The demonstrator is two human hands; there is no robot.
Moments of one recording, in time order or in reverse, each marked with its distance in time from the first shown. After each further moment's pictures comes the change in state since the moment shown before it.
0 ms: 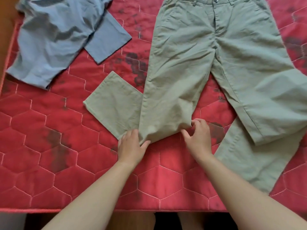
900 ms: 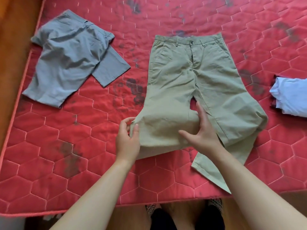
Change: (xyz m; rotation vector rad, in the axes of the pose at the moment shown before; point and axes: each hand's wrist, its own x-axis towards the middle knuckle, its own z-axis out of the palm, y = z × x) left_hand -0.050 0.058 -0.141 -0.983 0.213 0.043; right_hand -0.034 -0.108 -0.147 0.362 -0.137 -0.107
